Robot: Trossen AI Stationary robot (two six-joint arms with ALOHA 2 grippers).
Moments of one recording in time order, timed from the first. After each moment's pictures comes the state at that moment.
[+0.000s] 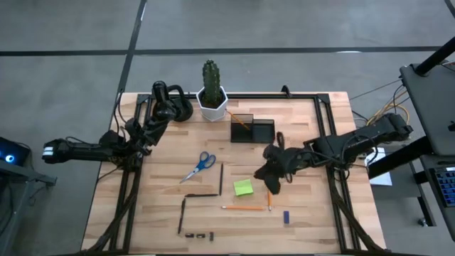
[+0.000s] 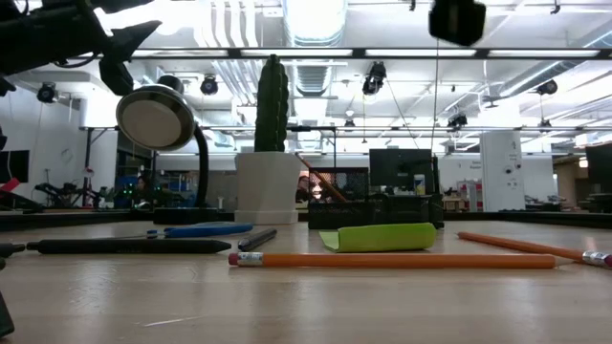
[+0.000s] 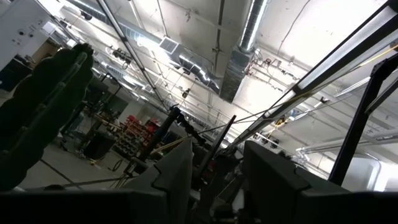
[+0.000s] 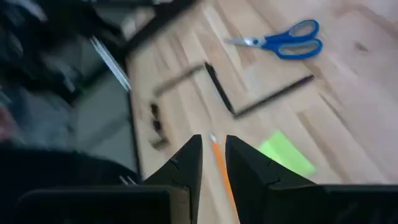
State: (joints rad) left arm 0.02 0.34 0.04 0.82 -0.30 -0.46; right arm 0.32 1.31 1.10 -0.44 0.11 0.84
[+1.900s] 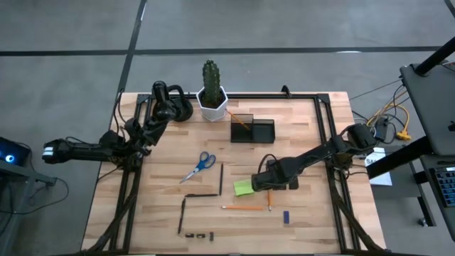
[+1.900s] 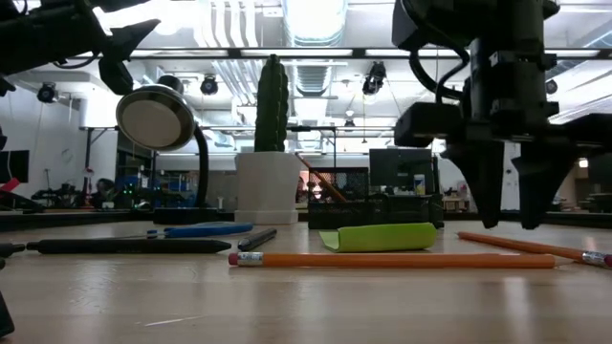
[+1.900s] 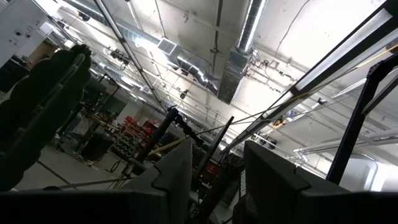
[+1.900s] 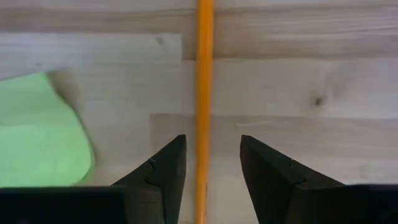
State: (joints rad) left arm 0.02 0.34 0.04 0.83 -0.29 -0.47; right arm 0.31 1.77 1.05 -0.75 -0.03 1.91
